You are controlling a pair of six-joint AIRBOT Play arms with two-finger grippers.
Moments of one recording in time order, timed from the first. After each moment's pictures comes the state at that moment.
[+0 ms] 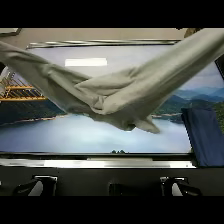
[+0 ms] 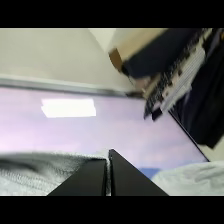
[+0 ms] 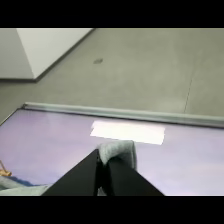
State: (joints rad) left arm 0.28 -0.77 1.49 0.62 -1.07 -1.32; right arm -0.28 -0.77 1.84 -0.86 1.20 1.37
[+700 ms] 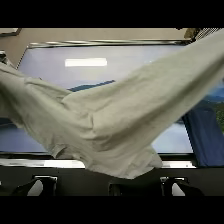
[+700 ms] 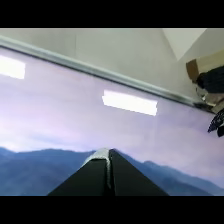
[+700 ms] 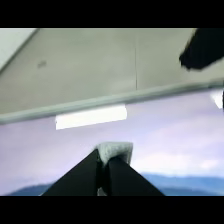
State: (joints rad) left arm 0.38 -0.89 1.50 0.84 -1.14 -1.49; right arm -0.28 -1.03 1.97 -1.14 1.33 1.66
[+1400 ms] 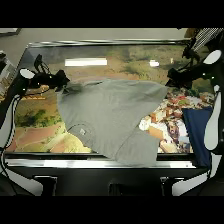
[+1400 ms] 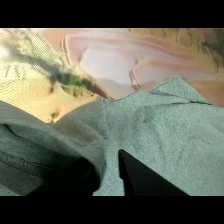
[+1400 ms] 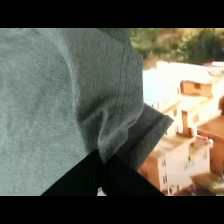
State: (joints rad) left arm 0.06 -1.85 1.68 0.86 -0.88 -1.48; right arm -0.17 -1.80 1.91 -1.17 1.43 1.64
